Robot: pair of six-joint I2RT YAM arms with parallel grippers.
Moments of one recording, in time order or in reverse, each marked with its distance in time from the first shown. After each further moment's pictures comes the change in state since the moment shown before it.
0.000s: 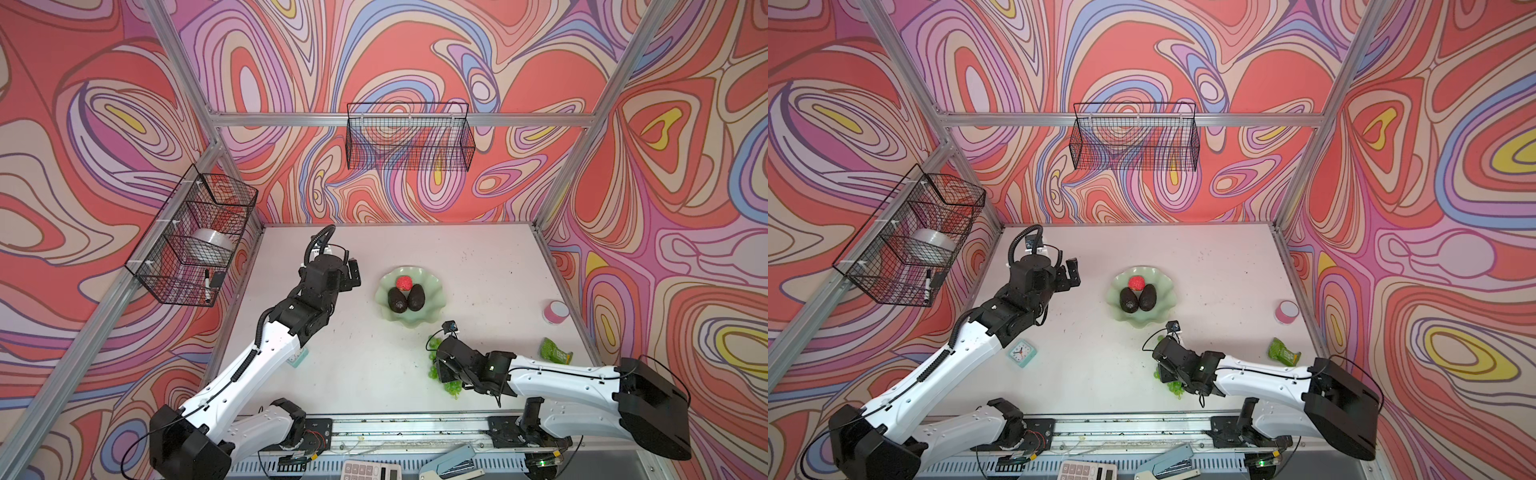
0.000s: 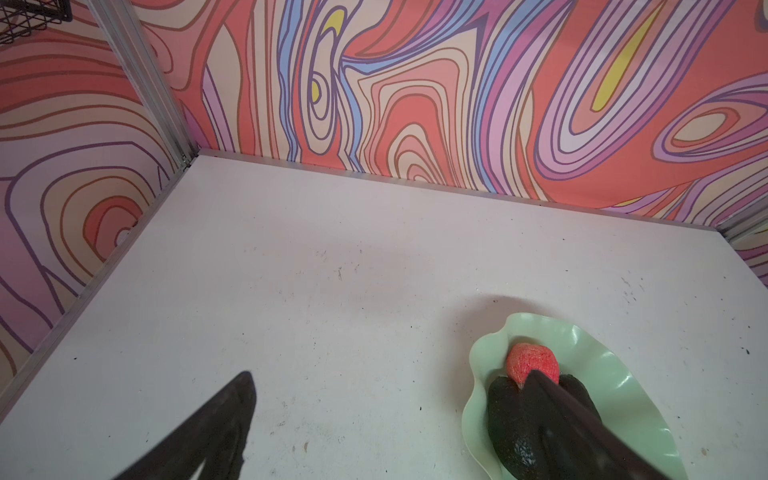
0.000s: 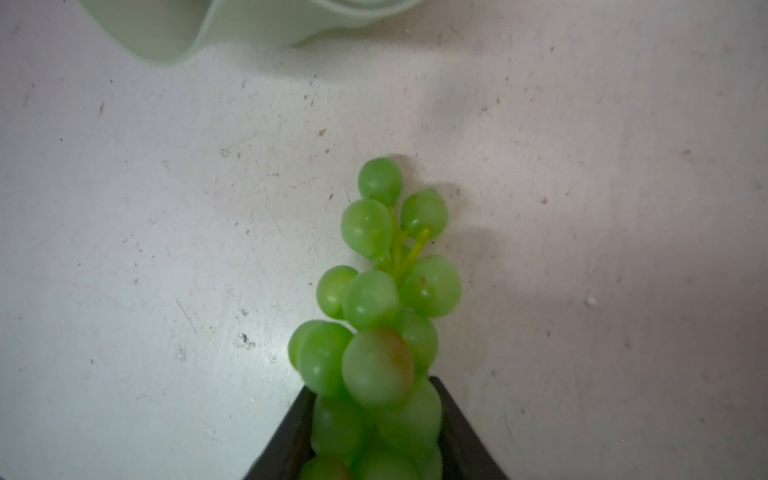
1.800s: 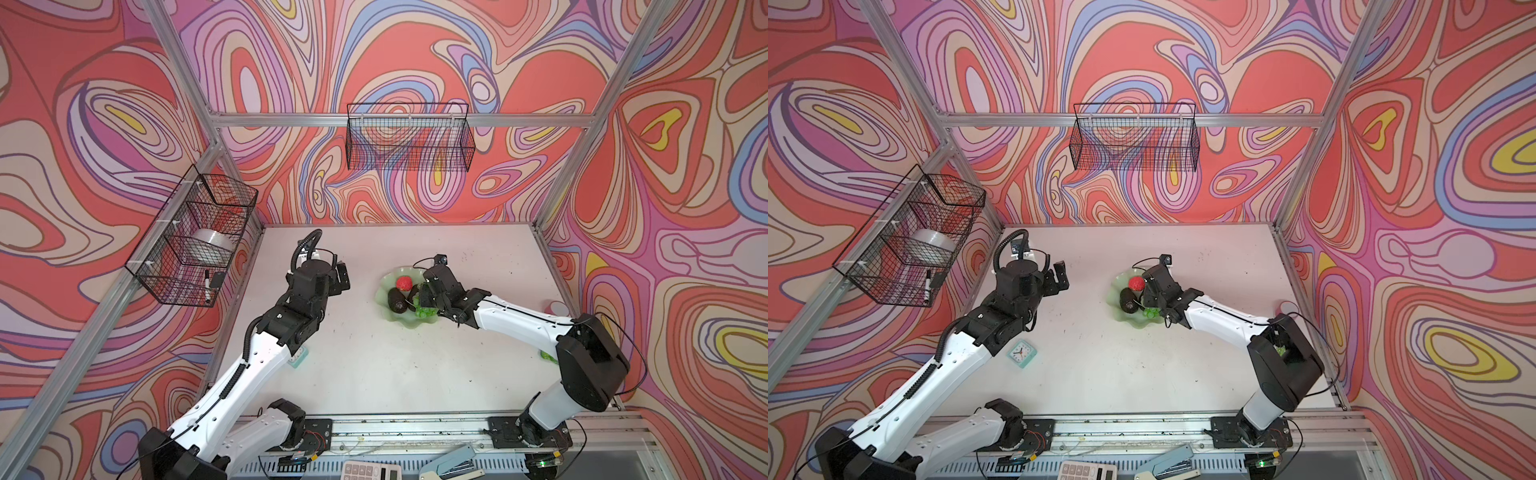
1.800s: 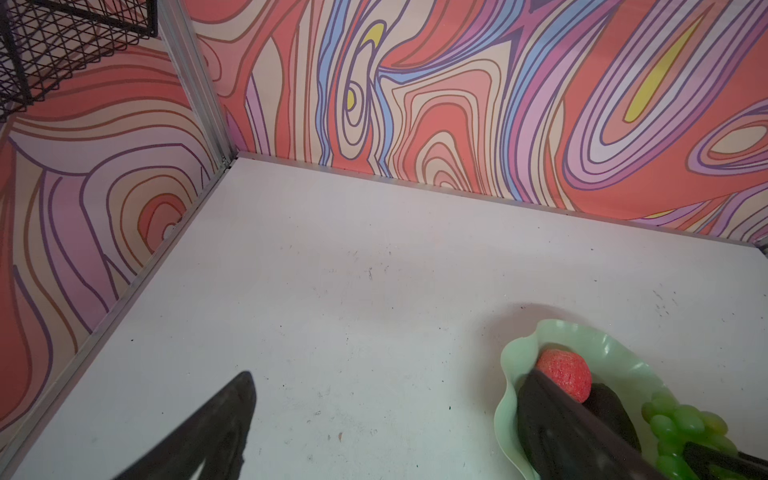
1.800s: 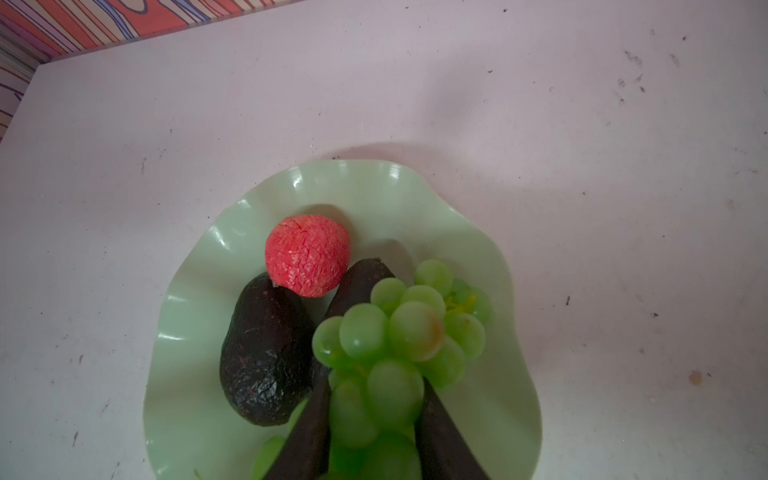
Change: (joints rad) left arm 0.053 -0.087 -0.039 -0.041 -0.018 0.022; right arm -0.344 0.427 0.554 0.100 0.012 -0.177
